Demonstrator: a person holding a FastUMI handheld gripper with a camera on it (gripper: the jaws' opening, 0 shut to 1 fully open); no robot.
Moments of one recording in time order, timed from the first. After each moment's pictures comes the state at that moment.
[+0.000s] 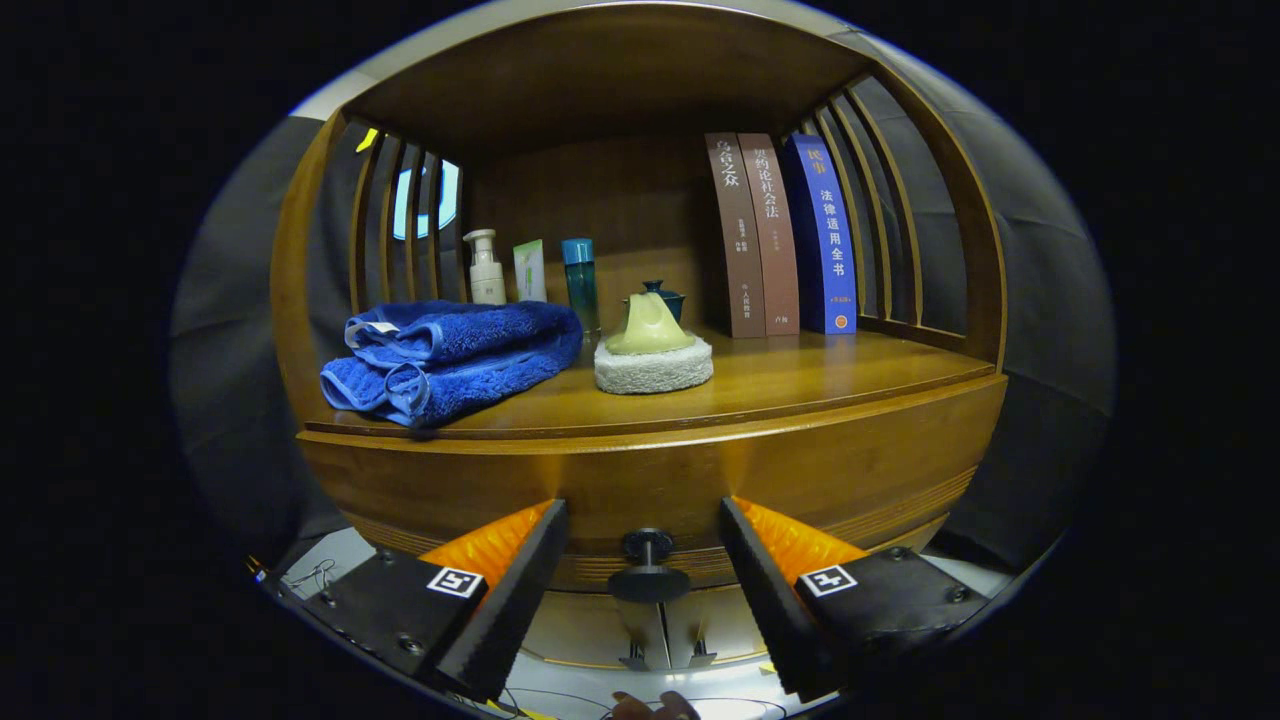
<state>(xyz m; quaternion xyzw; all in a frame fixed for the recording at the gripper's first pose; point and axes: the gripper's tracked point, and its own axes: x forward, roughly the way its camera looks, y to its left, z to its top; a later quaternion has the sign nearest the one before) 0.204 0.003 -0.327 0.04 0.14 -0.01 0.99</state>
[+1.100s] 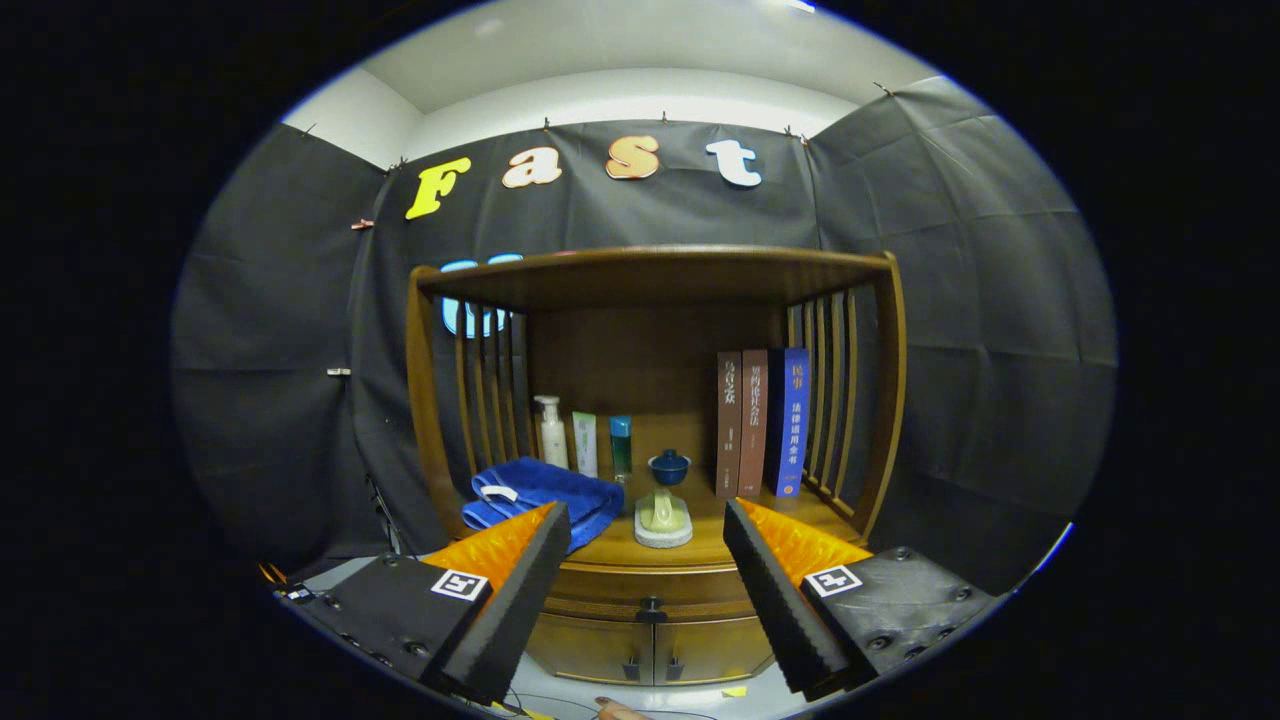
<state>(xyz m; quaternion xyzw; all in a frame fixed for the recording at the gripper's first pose) 0.069 0.006 -0.057 0.00 0.04 0.02 1.00</state>
